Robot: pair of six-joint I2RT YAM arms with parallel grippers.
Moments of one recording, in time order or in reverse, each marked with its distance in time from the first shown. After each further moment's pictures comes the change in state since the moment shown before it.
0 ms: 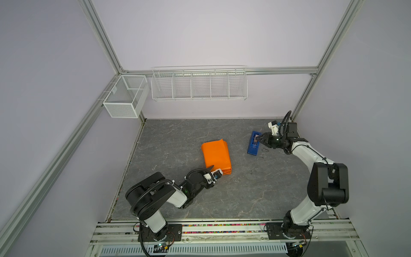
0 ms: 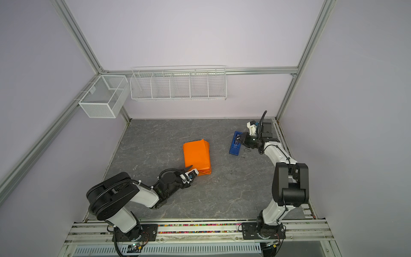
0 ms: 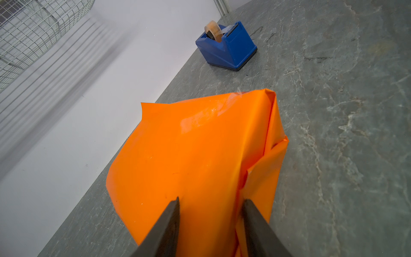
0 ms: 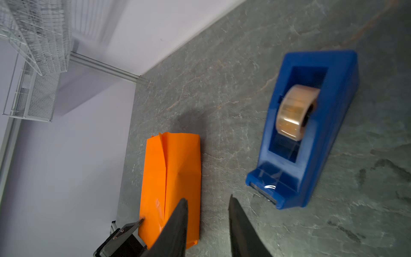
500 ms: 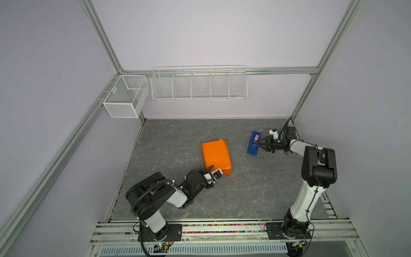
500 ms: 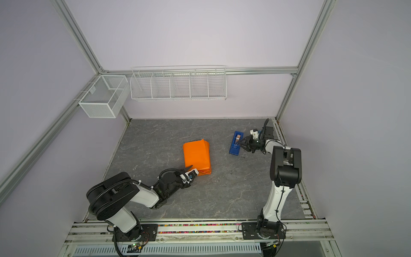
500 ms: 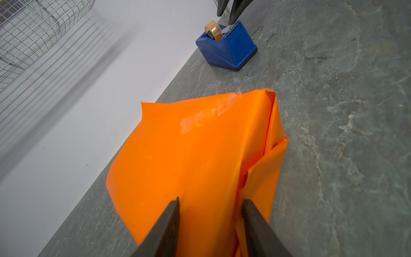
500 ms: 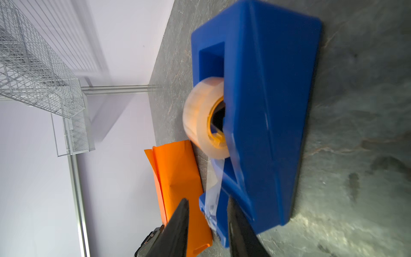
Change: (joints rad) left arm 0.000 0.000 0.000 0.000 -0.001 0.000; right arm -0.075 0.282 0.076 0.069 -0.208 0.164
